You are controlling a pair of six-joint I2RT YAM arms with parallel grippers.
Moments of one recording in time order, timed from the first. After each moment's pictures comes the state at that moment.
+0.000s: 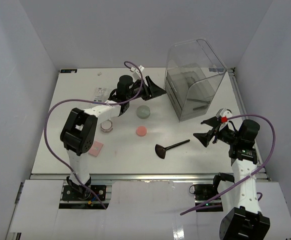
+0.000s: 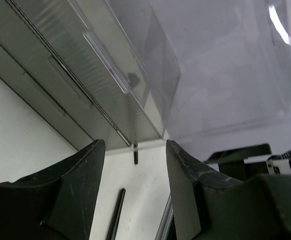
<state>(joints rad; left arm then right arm) -0.49 1.92 1.30 0.50 0.59 -0.89 -0.26 0.70 0.45 -0.14 -1.15 -0.38</state>
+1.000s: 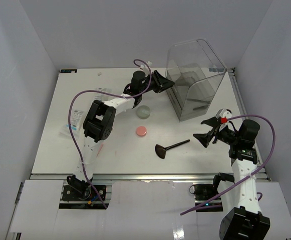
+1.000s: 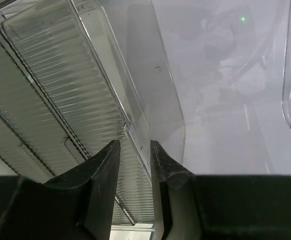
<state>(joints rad) -0.53 2.35 1.76 0.55 0.51 -1.15 -0.26 0.70 0.45 -0.14 -1.17 -0.39</state>
